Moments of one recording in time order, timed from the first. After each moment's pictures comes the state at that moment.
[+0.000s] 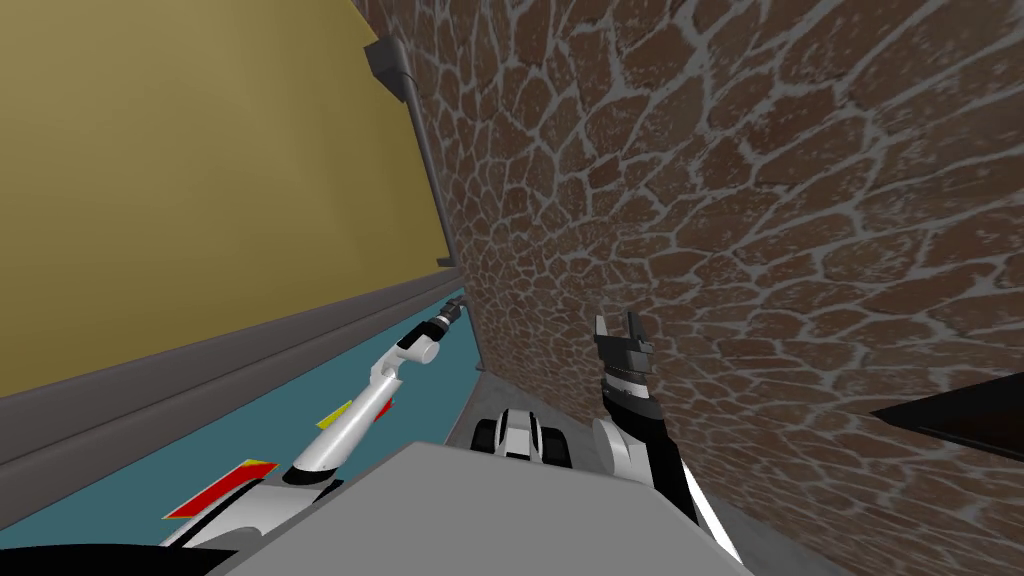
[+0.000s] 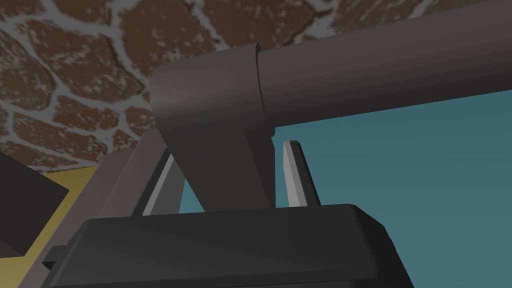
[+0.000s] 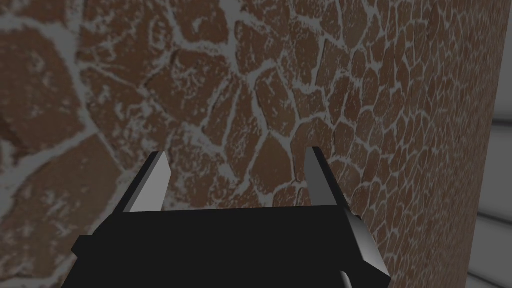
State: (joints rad) left arm -0.03 0.58 0.04 -1.81 0.49 0.13 -0.07; right arm 0.49 0.04 0.06 -2.22 0.02 -0.59 -0.17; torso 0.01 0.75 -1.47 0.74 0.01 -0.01
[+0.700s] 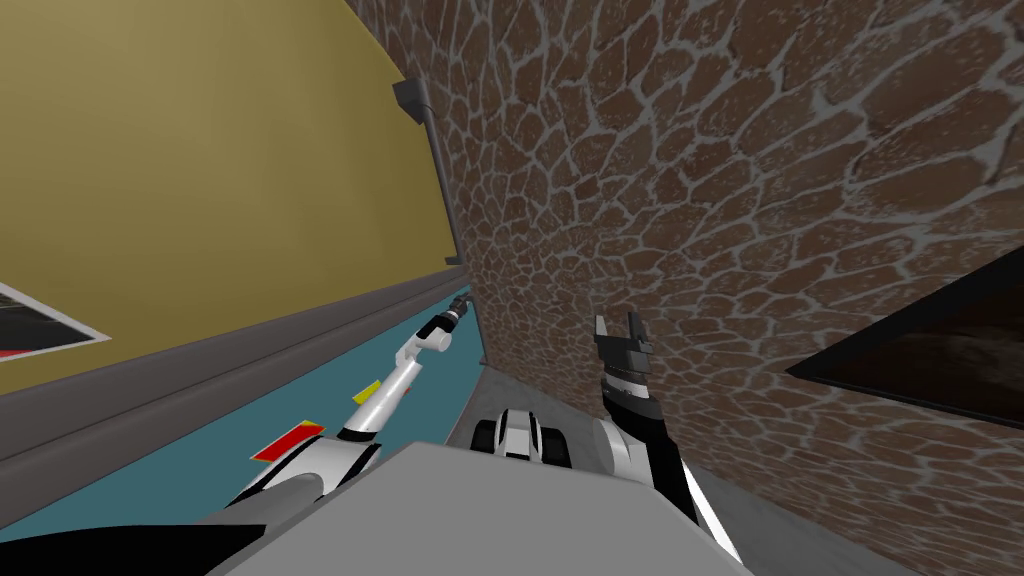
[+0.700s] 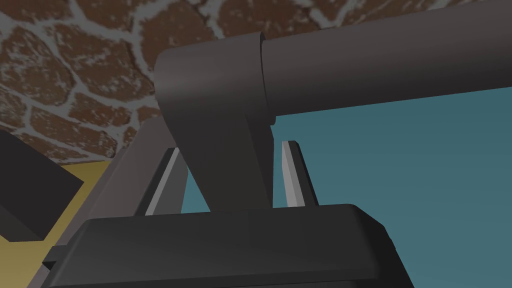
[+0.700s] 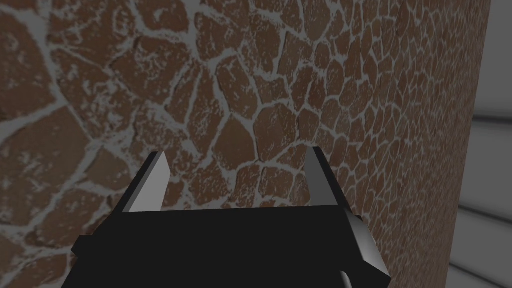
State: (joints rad) left arm -0.19 0.50 0.02 -1.62 0.42 0.10 -0.05; right arm 0.49 0.04 0.06 -2.22 0.02 -0.59 -0.17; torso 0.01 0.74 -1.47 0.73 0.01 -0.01
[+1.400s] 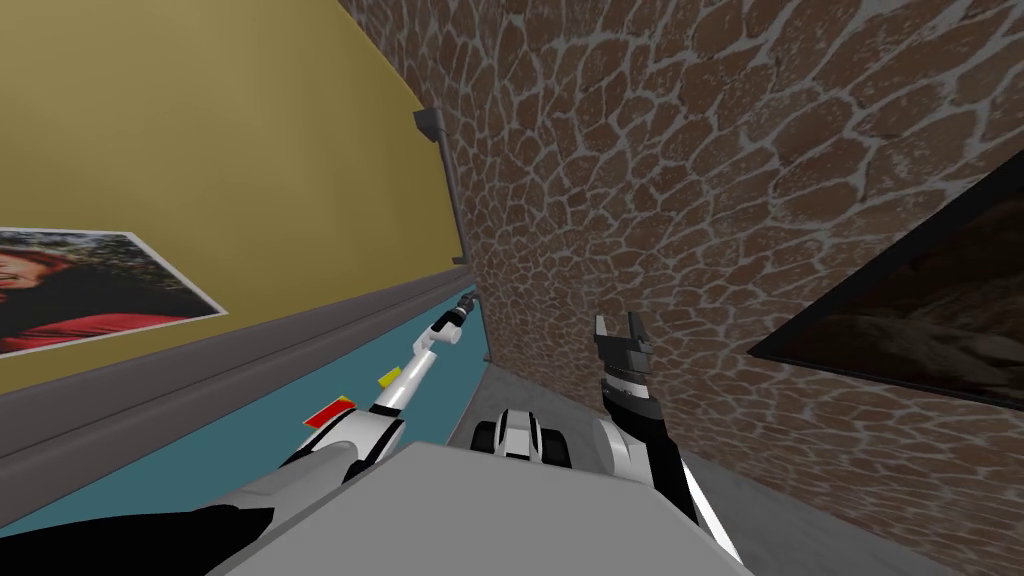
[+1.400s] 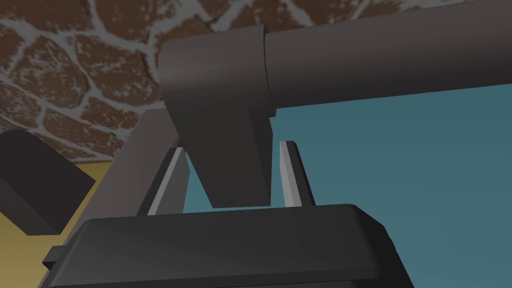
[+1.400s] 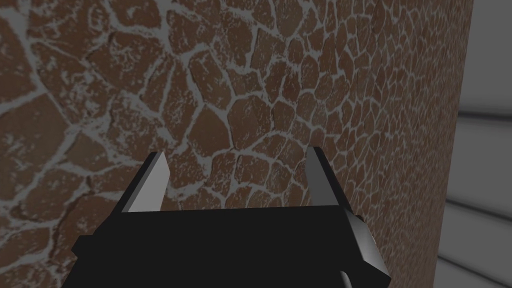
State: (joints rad) left arm -0.33 0.44 0.00 -1.45 0.36 0.08 -0.02; right arm 0.49 0.04 0.06 -2.22 0.02 -0.59 -0.17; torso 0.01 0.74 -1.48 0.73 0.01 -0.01
